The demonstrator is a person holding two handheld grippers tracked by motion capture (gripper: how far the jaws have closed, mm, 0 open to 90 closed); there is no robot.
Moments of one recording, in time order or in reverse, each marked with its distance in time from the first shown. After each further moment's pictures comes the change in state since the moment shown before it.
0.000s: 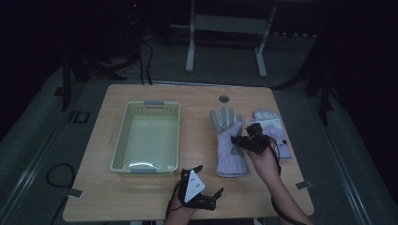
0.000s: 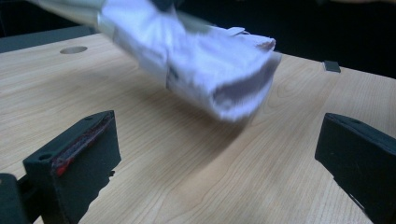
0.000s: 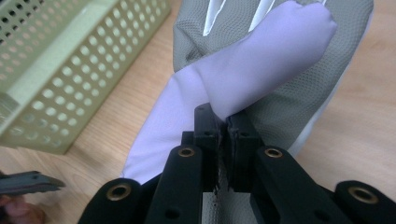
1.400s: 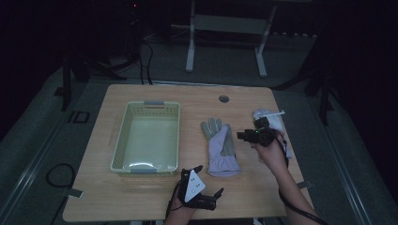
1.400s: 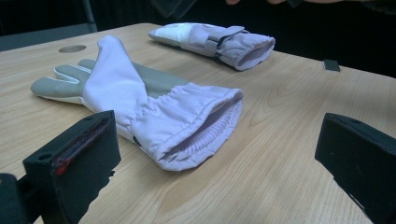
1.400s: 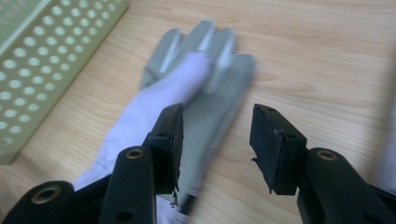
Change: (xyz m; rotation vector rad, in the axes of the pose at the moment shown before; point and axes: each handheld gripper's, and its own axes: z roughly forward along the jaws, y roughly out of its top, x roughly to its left) left arm 0.000 0.000 0.001 0.002 -0.003 -0.004; right arm -0.049 0.009 0.004 0.018 -0.051 0.018
